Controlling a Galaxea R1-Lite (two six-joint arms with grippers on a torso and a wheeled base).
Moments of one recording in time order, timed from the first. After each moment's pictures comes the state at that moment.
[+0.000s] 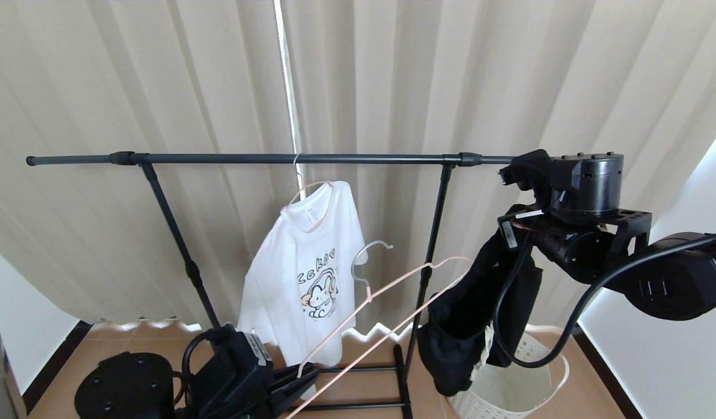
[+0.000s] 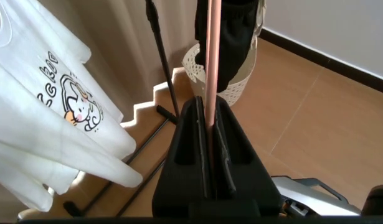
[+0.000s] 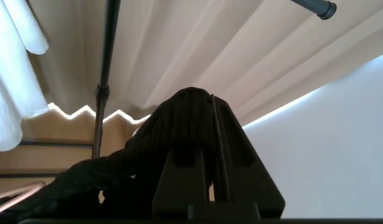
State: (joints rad) left arm -0.70 1.87 0.00 -1.57 -0.14 0.19; right arm 0.41 1.81 -0.96 -0.51 -0.62 -0.19
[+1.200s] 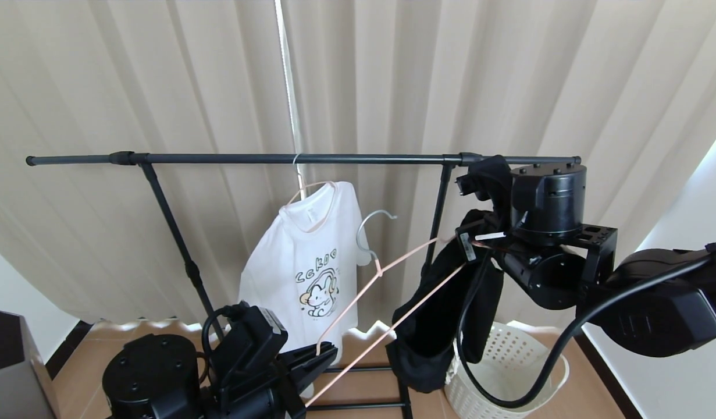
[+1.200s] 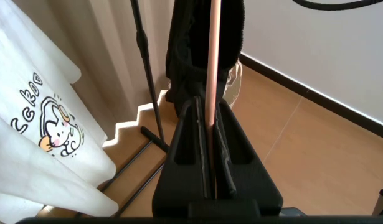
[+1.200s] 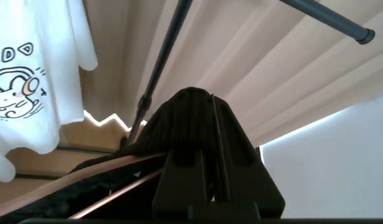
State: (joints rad) left arm -0.71 1.90 -0.11 -1.57 -0.14 0.08; right arm 0.62 1.82 -0.96 -0.54 -0.68 -0.15
